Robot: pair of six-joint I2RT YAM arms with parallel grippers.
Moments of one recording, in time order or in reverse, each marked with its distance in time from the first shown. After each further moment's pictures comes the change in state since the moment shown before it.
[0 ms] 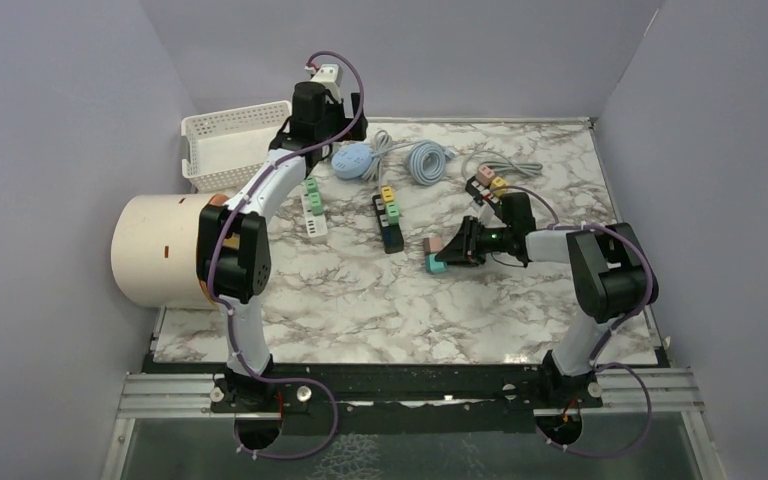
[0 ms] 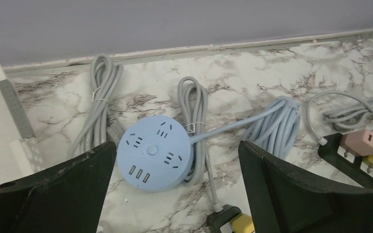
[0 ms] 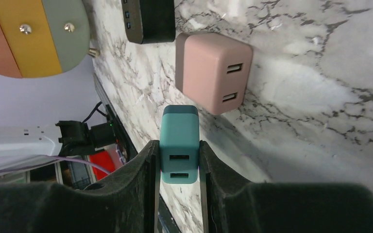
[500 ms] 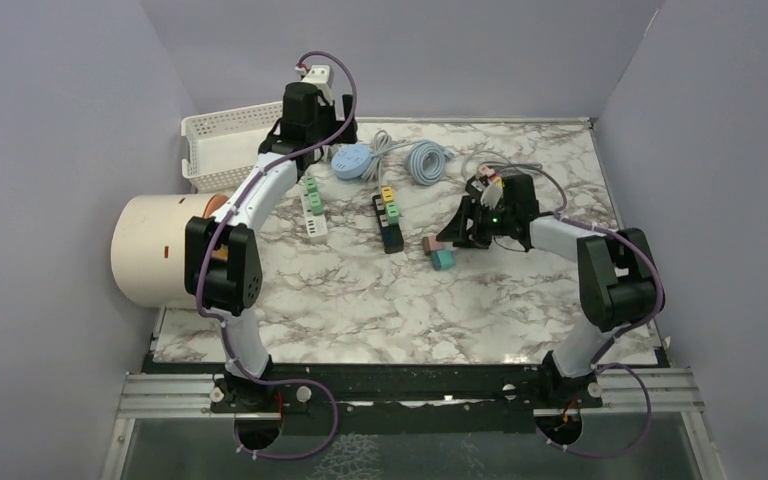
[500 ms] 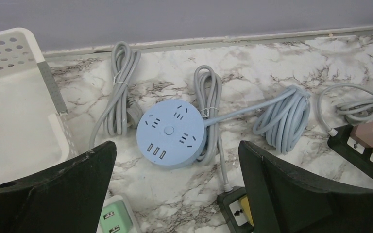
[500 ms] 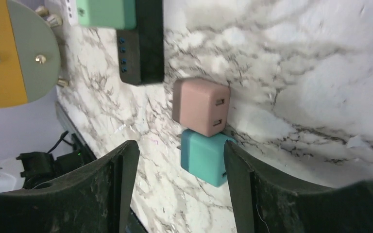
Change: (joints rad) left arm 0.009 -0.094 -0.036 -0.095 -0.077 0.025; right arm 0.001 -0.019 0.115 -0.132 0.169 -0.093
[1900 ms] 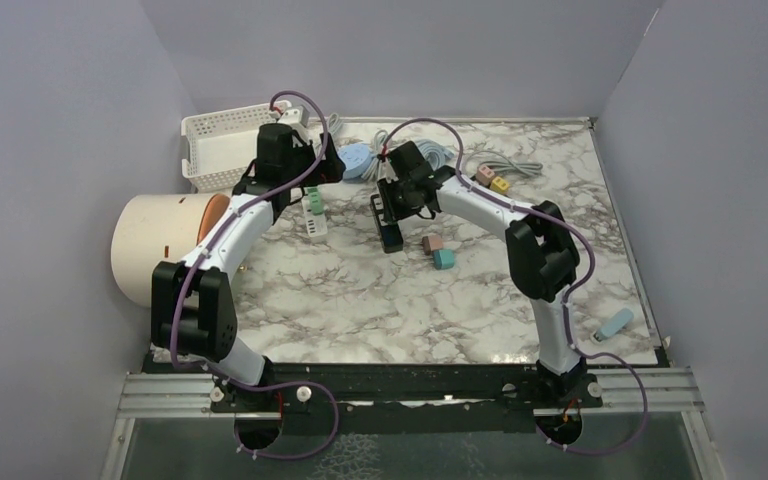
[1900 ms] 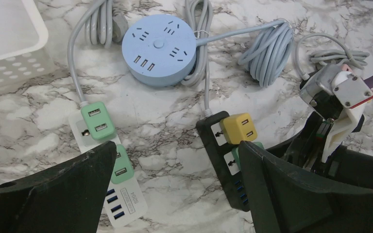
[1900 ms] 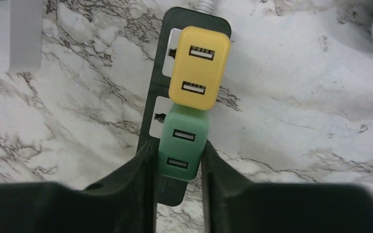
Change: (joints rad) left arm 0.058 -0.331 -0.438 0.015 0.143 -0.143; right arm 0.454 0.375 0.814 -0.496 0.688 -0.298
